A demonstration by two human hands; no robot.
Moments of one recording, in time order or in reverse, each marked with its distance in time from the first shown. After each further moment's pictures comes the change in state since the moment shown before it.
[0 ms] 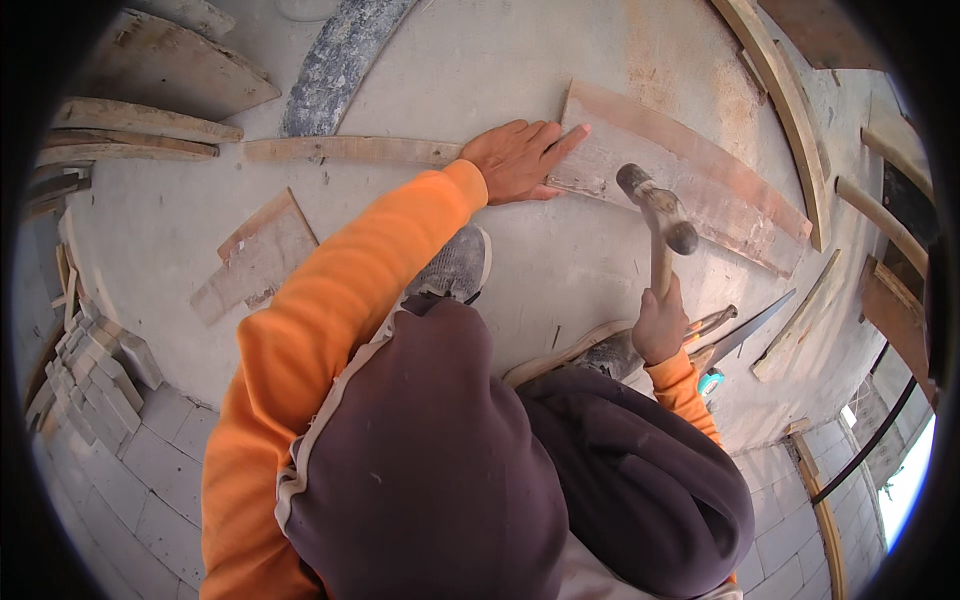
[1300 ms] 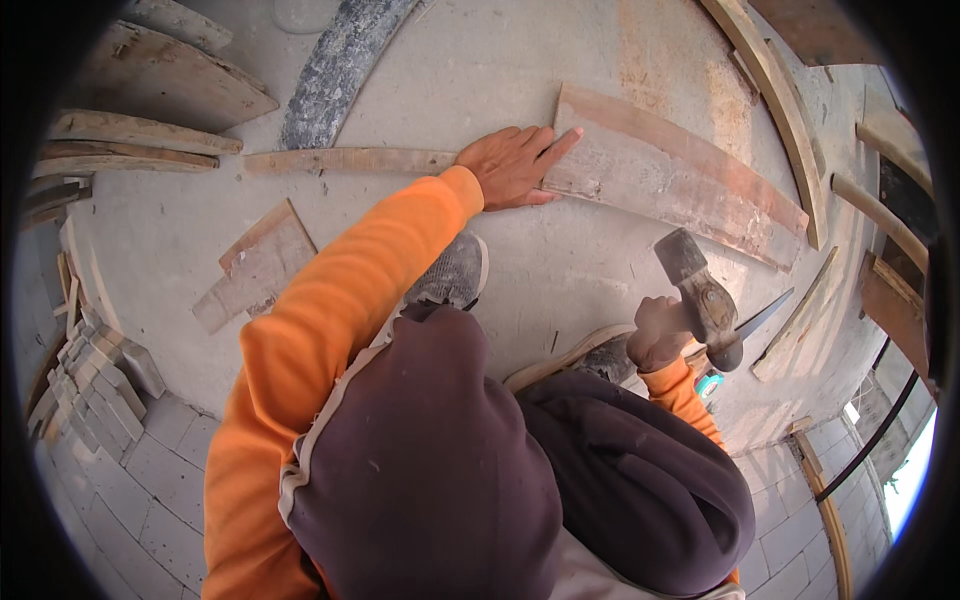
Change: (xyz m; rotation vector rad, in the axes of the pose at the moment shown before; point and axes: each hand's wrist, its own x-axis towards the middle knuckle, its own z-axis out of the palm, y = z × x) left_hand 0.008 -0.002 -0.001 -0.049 0.011 -0.006; right_hand 0.008 0.010 0.004 -0.032 0.298 -0.473
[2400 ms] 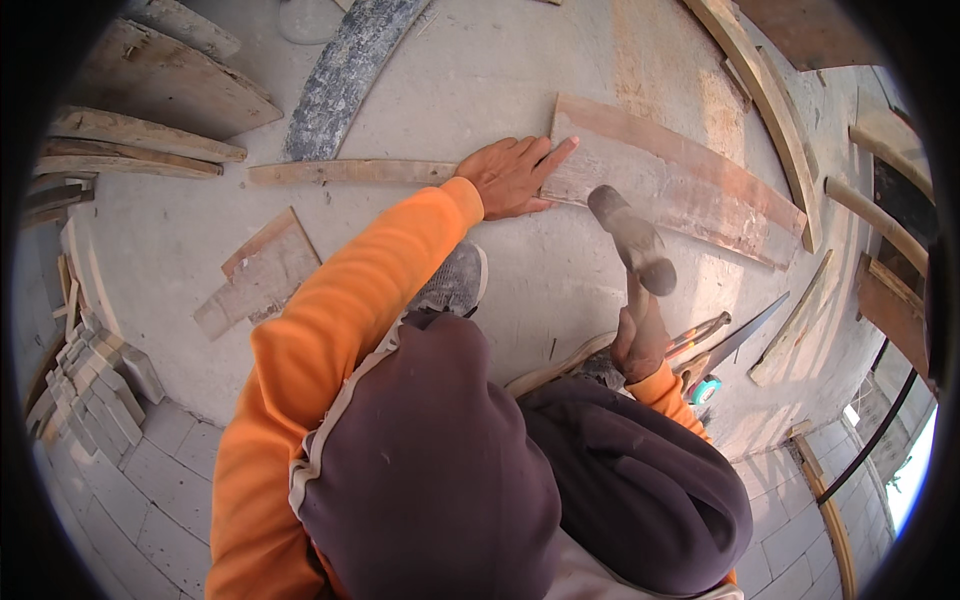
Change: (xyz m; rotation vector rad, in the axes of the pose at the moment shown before) left_hand -0.003 -0.002 0.005 -0.029 0.062 -0.015; right_hand 0.011 -0.030 -0.001 0.139 -0.185 0.232
